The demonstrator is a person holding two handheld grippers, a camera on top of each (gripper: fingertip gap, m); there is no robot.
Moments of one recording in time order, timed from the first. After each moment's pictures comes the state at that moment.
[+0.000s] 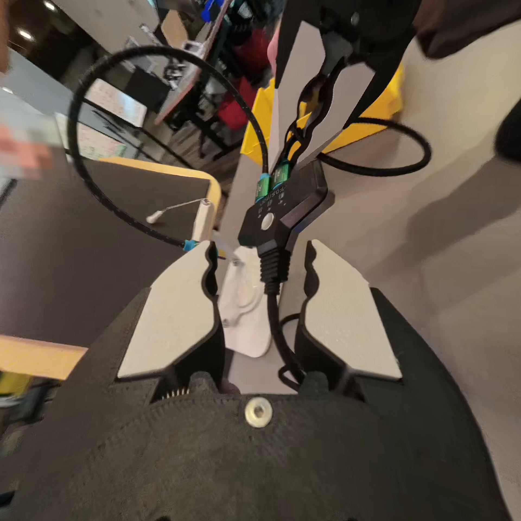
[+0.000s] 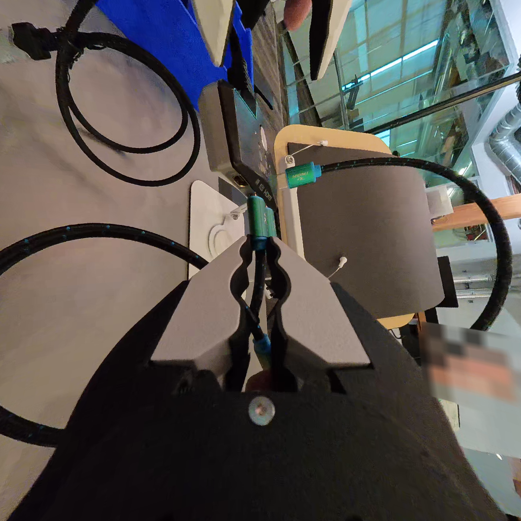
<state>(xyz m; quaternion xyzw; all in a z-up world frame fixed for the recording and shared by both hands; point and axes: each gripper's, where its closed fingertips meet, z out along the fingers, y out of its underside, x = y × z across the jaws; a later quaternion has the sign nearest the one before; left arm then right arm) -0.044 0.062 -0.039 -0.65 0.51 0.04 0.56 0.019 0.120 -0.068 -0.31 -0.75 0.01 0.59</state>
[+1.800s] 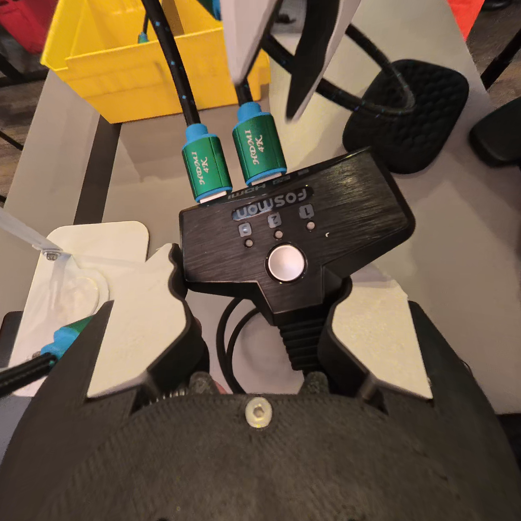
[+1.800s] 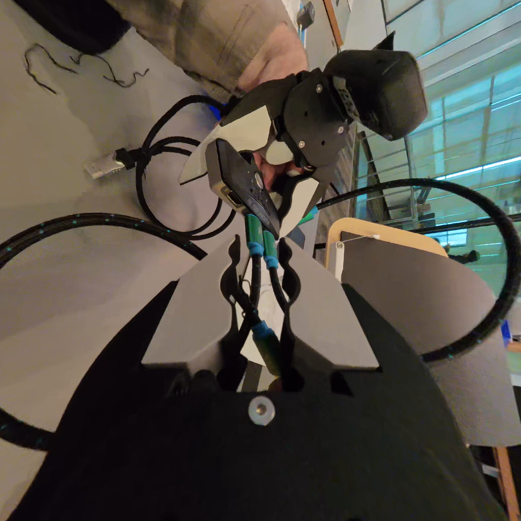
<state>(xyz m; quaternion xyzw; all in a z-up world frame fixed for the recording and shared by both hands) -0.011 0.045 -0.135 -0.72 0.54 -0.20 0.37 0.016 0.046 -0.067 -0.18 -0.84 0.14 0.50</state>
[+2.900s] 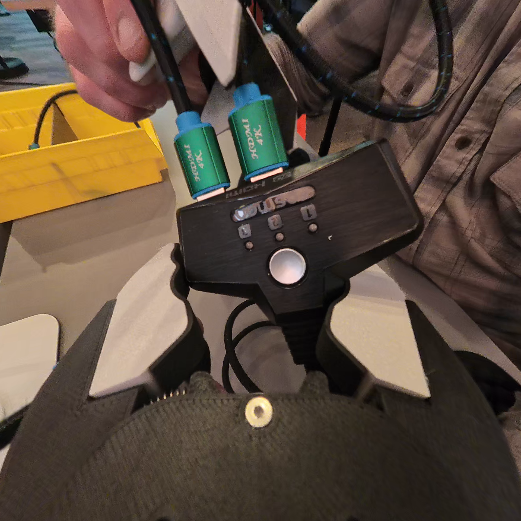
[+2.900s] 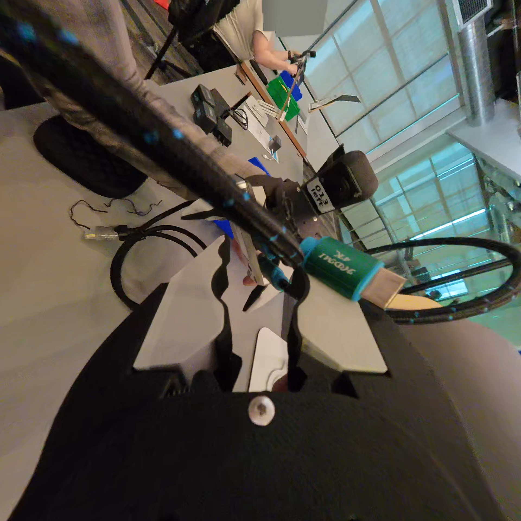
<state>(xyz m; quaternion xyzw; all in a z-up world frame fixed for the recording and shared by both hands) 0.000 -0.016 -0.105 -0.59 0.60 -0.39 0.37 0.006 -0.018 -0.034 -0.15 -0.77 0.30 0.54</state>
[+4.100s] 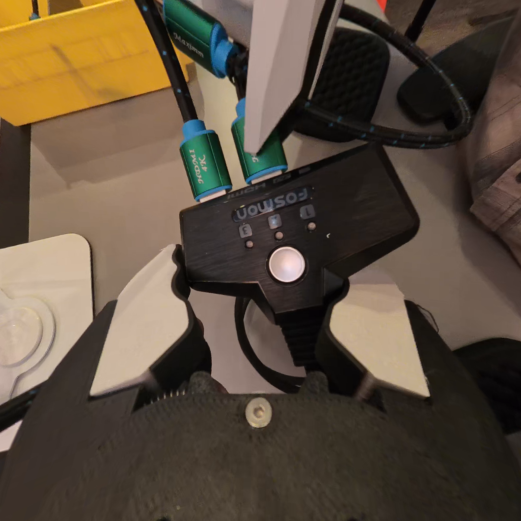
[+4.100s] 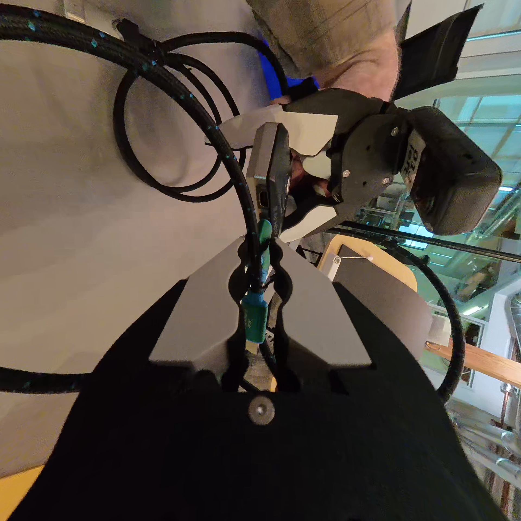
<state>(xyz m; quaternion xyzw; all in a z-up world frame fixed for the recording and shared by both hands) -0.011 0.011 -0.150 -0.68 0.61 -0.25 0.31 0.003 0.009 -0.096 -0.10 -0.88 -0.05 0.46</state>
